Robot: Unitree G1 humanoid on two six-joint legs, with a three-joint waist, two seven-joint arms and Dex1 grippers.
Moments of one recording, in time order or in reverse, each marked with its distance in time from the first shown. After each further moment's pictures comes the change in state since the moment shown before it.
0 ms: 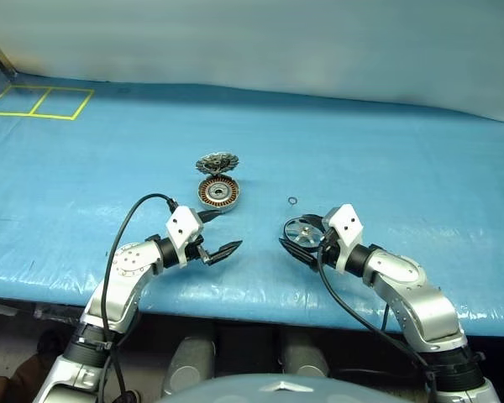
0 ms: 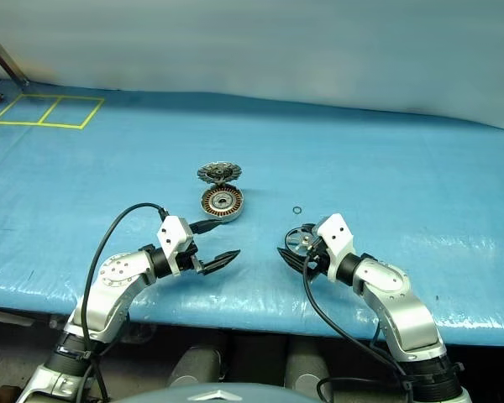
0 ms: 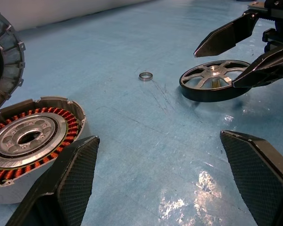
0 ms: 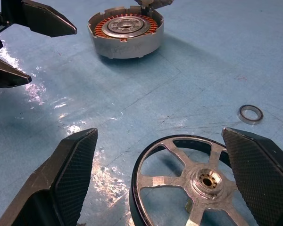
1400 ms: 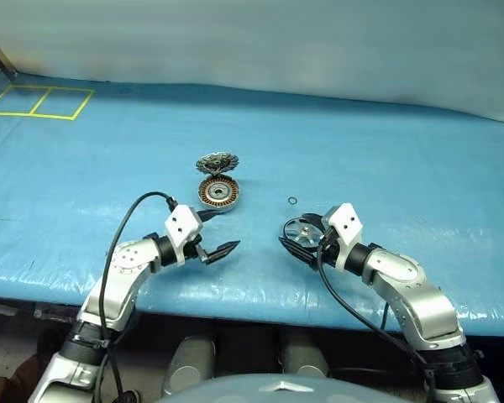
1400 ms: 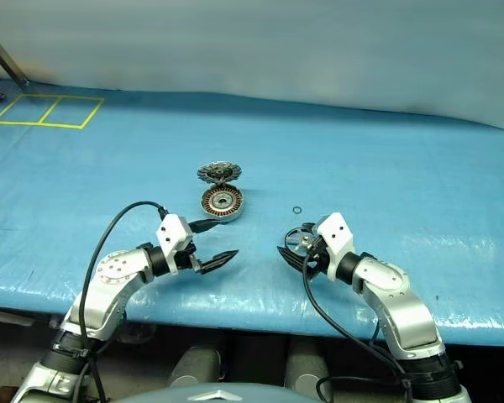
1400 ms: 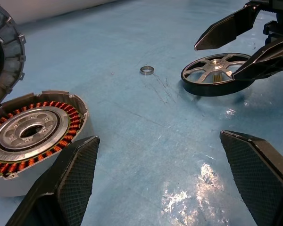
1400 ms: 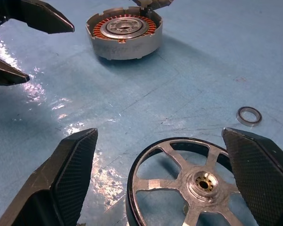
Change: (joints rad) left arm -0.051 0.067 -0.012 -0.021 0.044 0.024 -0.015; right arm -0.016 0.002 0.001 0.012 -0.003 -0.001 0.001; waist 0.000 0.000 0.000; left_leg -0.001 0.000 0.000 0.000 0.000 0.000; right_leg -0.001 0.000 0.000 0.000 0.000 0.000
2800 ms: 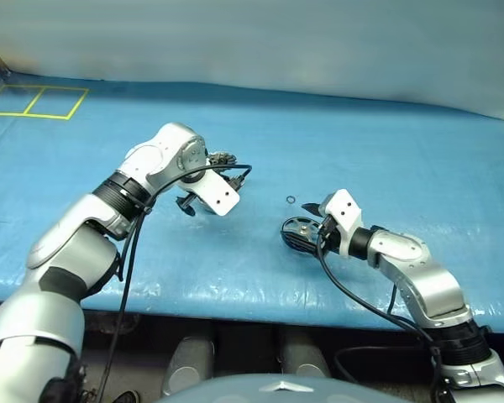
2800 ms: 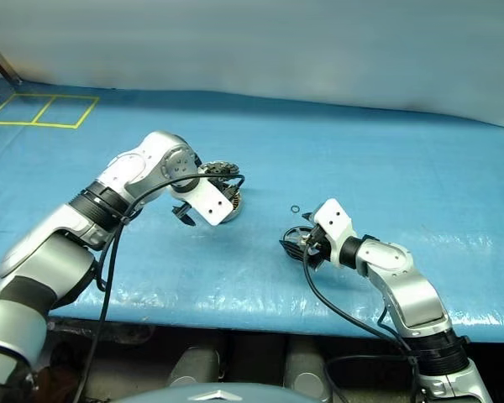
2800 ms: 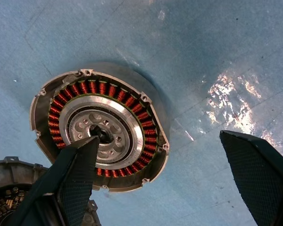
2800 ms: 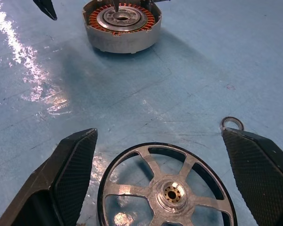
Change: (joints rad) left arm -0.957 0.046 -0.578 0.650 0.787 -0.372 -0.641; right arm -0.123 -0.101 0.030 0.022 -0.019 0.068 0.060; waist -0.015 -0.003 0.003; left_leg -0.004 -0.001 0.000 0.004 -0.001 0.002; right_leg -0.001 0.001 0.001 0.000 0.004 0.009
